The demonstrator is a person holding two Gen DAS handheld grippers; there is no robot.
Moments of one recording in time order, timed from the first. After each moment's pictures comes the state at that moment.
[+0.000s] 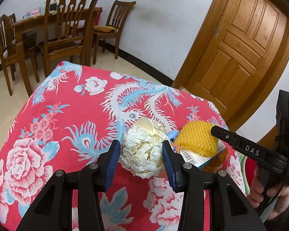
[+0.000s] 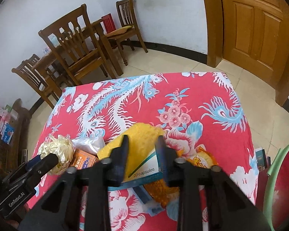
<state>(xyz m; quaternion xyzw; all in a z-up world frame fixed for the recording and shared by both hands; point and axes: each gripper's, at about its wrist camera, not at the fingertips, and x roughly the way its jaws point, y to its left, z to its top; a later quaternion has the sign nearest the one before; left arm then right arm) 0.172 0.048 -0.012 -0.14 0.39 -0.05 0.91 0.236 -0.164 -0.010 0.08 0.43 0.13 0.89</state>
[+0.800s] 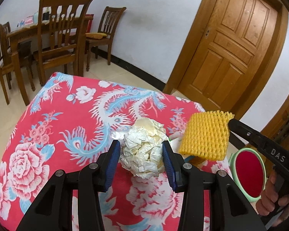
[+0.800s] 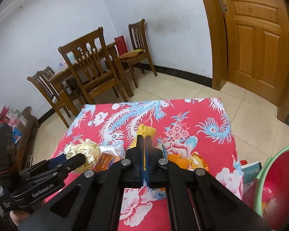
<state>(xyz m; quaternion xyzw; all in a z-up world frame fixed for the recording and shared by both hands) 0.153 0.024 0.015 -0.12 0.37 -0.07 0.92 0.173 -0.182 0.051 0.09 0.34 0.16 0.92</state>
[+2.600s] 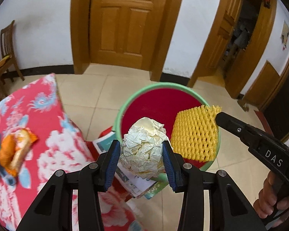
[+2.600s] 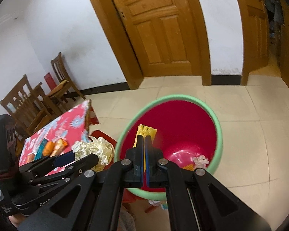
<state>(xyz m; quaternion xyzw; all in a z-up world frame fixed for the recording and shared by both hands) 0.108 -0.317 -0.014 0.06 0.42 -0.34 0.84 0.009 -0.471 0.005 0.21 0.32 -0.11 0.92</state>
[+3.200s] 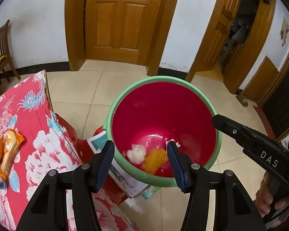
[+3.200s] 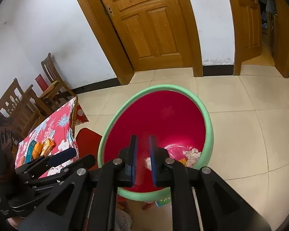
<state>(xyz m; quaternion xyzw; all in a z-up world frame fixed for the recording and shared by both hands) 0.109 -0.331 -0.025 0.07 0.43 -0.35 0.83 0.011 -0.489 -0.012 0.23 0.34 -0.14 0.90</state>
